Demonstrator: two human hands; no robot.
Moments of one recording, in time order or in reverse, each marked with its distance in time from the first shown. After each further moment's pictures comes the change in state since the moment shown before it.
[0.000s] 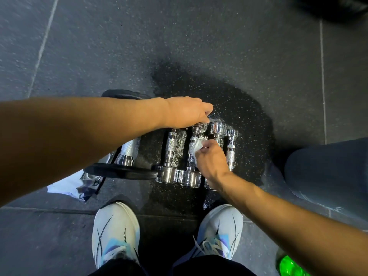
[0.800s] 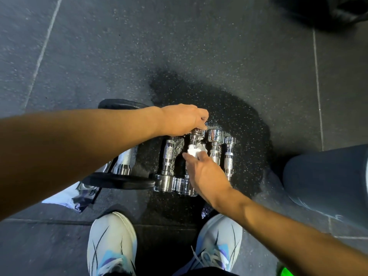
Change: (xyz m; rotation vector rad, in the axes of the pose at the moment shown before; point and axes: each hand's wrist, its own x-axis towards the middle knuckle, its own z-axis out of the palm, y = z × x) left_hand -0.001 -0.006 0.009 -0.230 0.034 -0.032; right_hand -0.001 0.011 0.002 -0.298 0.045 -0.402
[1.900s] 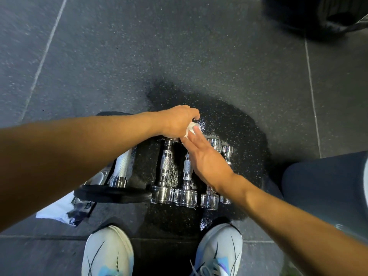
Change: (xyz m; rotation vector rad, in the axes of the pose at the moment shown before) left_hand 0.013 -0.016 -0.001 -0.436 0.026 -0.356; right_hand 0.049 0.024 -0.022 -0.791 0.244 -0.471
